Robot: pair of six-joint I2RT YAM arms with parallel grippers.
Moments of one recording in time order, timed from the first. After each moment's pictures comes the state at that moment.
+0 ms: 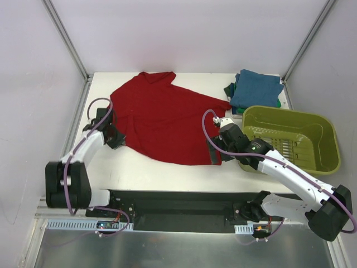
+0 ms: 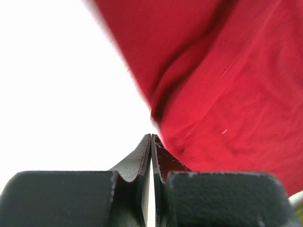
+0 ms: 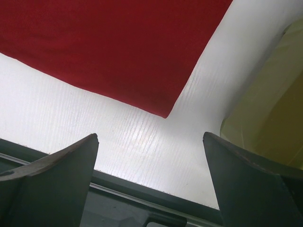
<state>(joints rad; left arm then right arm) 0.00 1.40 0.85 -0.59 0.03 -0.80 0.76 1.07 0.87 -0.75 0.22 0.31</state>
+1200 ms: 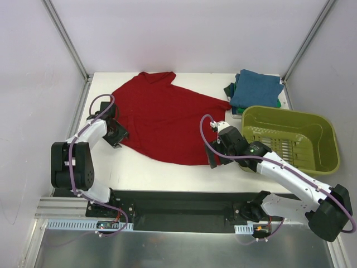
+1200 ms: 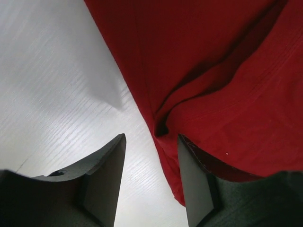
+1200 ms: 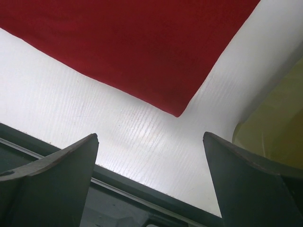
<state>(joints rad) 0.00 1.52 0.93 -0.66 -0.02 -0.85 0.76 1.07 0.80 -0.69 0.13 0.27</state>
